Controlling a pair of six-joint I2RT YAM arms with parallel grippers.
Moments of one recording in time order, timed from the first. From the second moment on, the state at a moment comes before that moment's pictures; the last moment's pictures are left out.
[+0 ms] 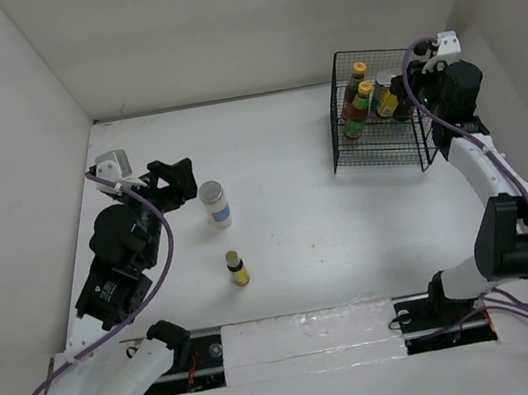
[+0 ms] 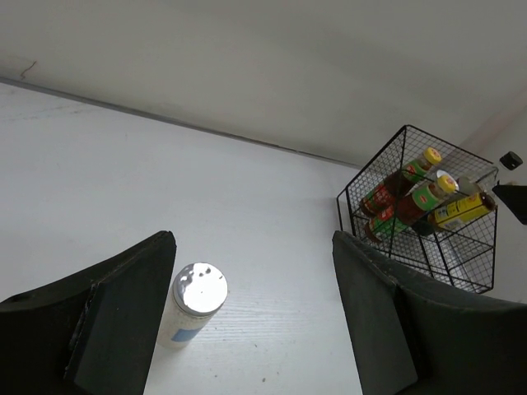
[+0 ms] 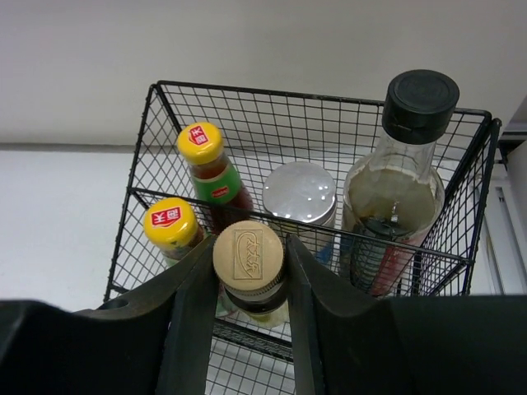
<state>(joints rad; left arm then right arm) -0.55 0.68 0.94 -0.25 -0.39 -0.43 -0.13 1.43 1.09 0.27 -0.29 0.11</state>
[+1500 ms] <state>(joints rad) -0.55 0.68 0.94 -0.26 -0.39 -0.43 0.09 1.30 1.04 0.30 -0.16 0.08</state>
